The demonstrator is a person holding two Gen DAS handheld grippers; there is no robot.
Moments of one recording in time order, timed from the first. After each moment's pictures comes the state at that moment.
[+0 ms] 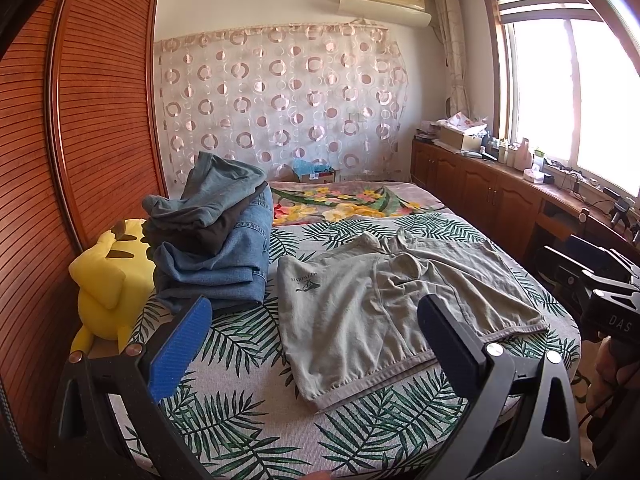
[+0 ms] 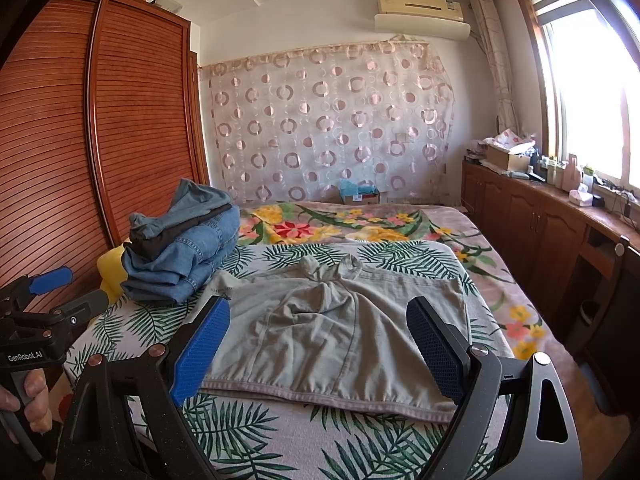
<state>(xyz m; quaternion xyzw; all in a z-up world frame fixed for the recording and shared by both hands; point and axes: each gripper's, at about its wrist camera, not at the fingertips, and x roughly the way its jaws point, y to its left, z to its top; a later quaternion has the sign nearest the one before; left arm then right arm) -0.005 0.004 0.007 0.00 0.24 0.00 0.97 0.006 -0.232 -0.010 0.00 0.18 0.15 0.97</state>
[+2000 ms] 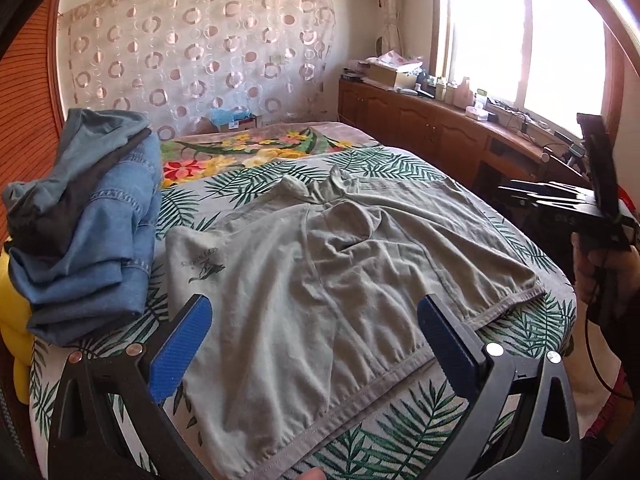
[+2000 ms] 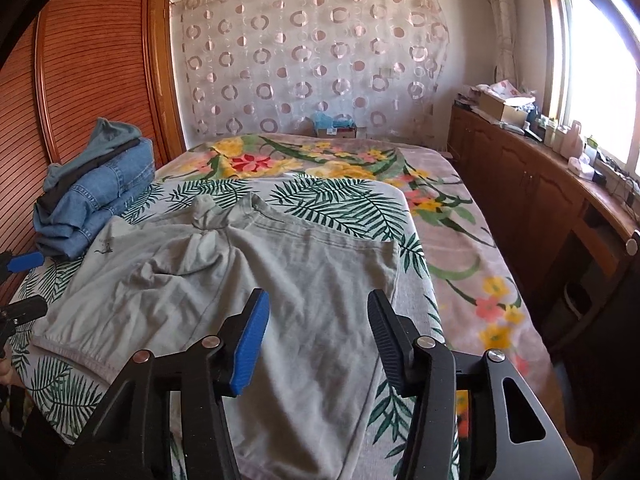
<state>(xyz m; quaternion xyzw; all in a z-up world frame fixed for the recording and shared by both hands) 0.105 -0.038 -0.056 0.03 0.33 -0.15 0.93 0.120 -0.299 -0.013 -0.04 0.31 0.13 0.94</state>
